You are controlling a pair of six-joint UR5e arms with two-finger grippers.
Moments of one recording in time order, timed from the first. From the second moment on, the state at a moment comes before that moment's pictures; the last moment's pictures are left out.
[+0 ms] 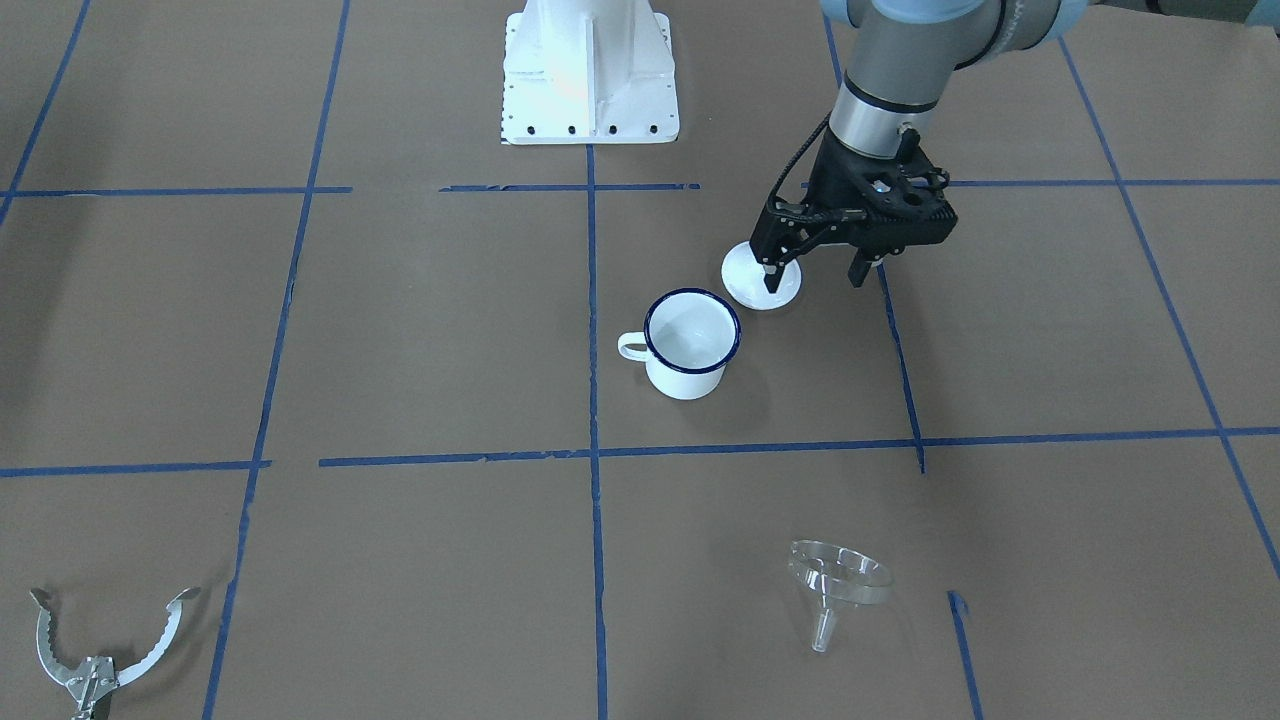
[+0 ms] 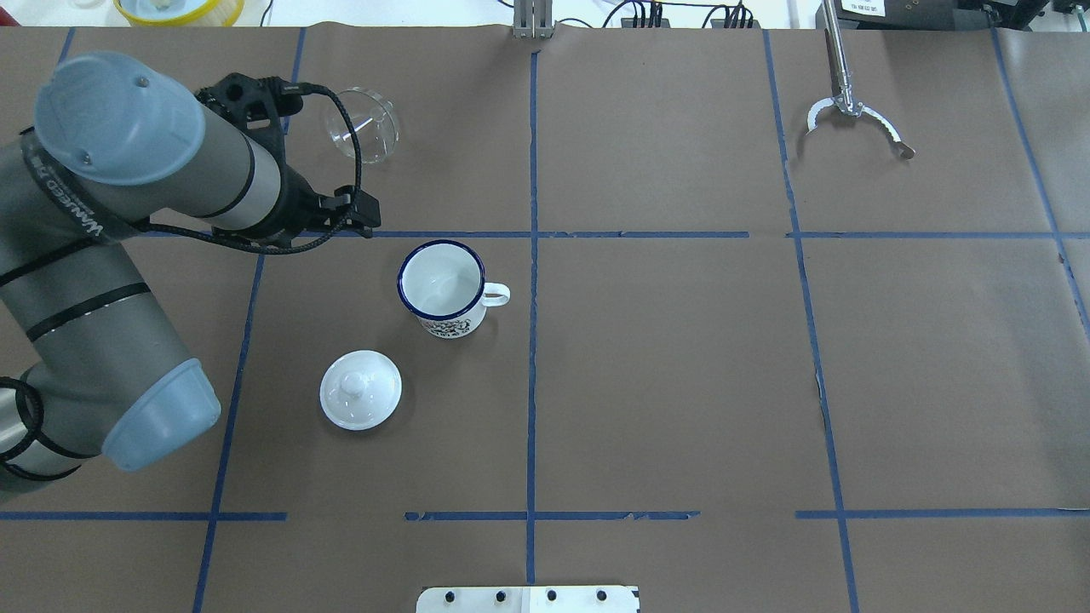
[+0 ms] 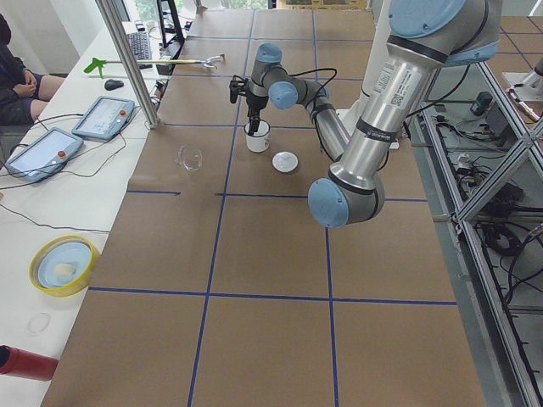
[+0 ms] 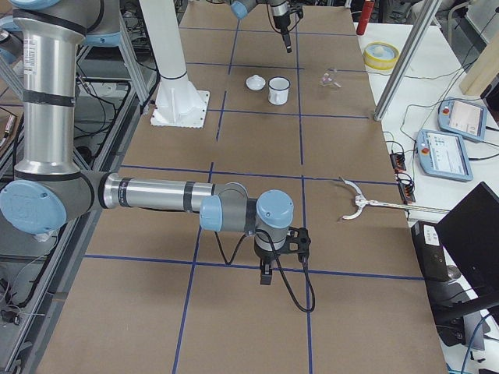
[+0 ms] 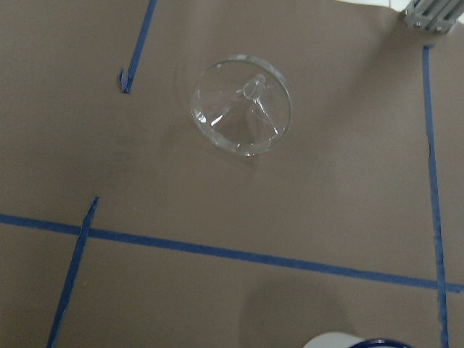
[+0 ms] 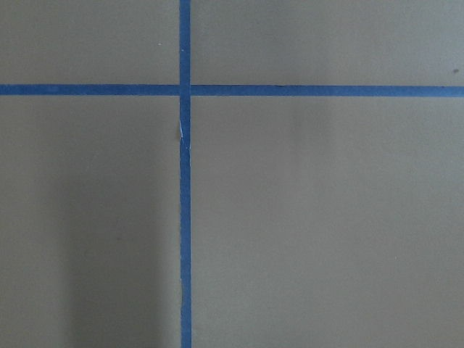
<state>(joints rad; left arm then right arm) -0.70 -2.05 -1.99 -1.54 -1.90 -1.22 1.57 -1.68 1.65 -1.57 2.29 0.01</state>
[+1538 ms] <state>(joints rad) -0.52 -1.91 -1.86 -1.77 -1.91 -1.24 1.57 -1.68 1.65 -1.57 2.29 0.01</state>
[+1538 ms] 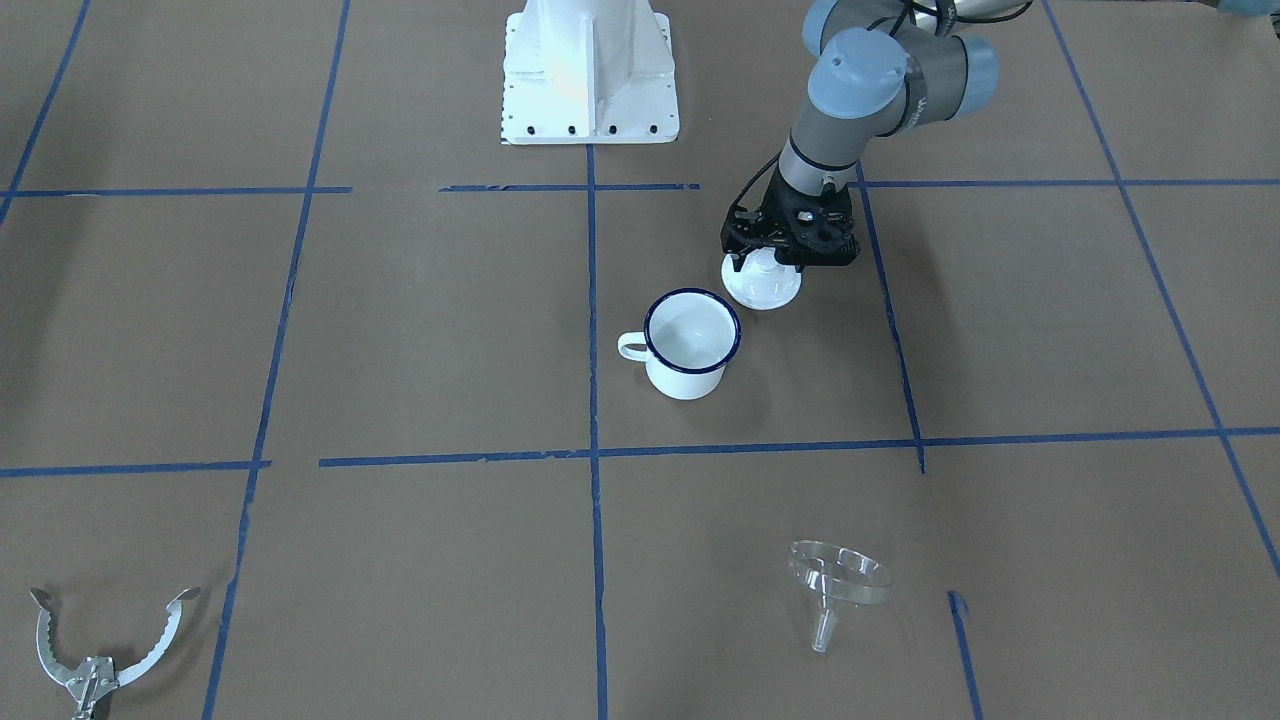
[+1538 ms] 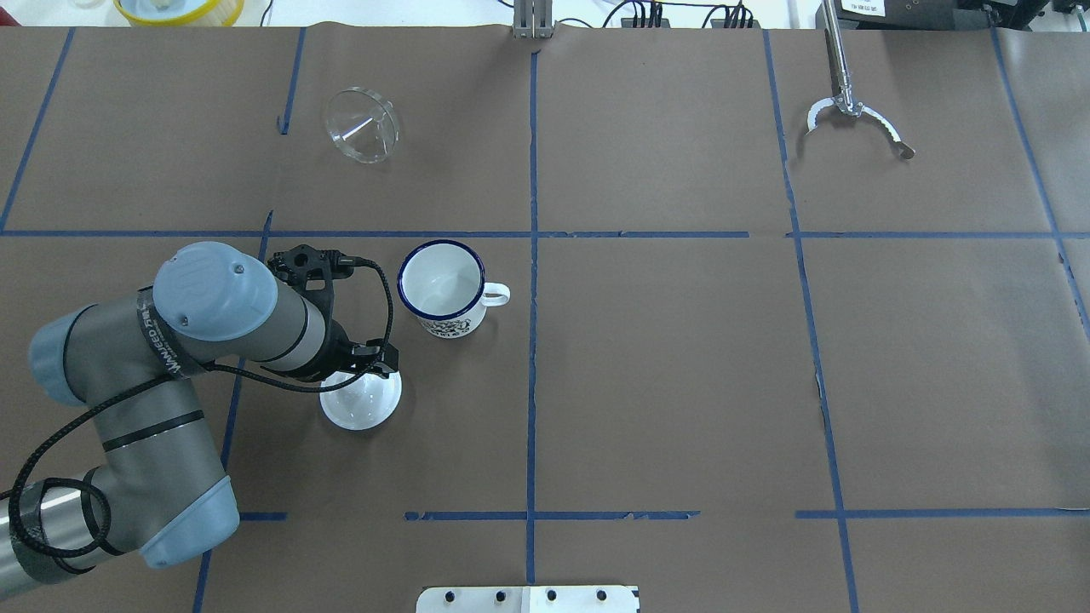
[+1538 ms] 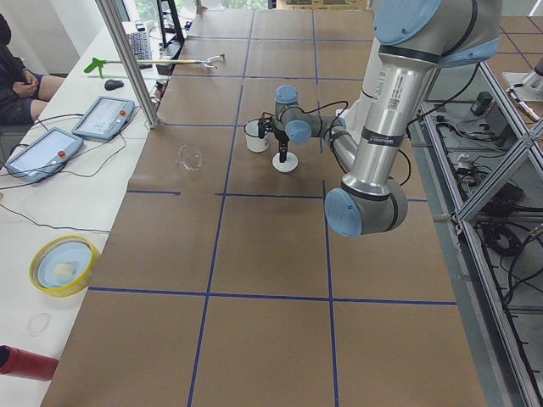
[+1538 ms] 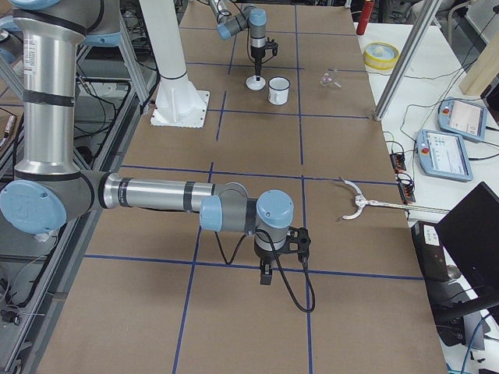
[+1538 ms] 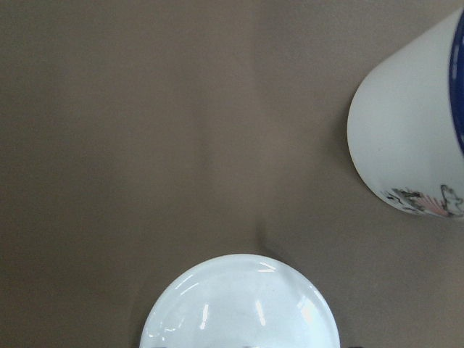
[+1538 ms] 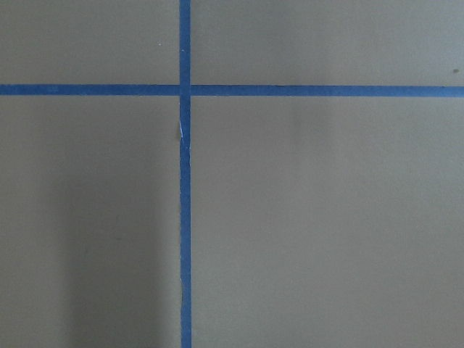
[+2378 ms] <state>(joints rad) -0.51 -1.91 -1.86 -1.75 -1.91 -1.25 1.57 -1.68 1.65 -1.57 2.29 0.01</state>
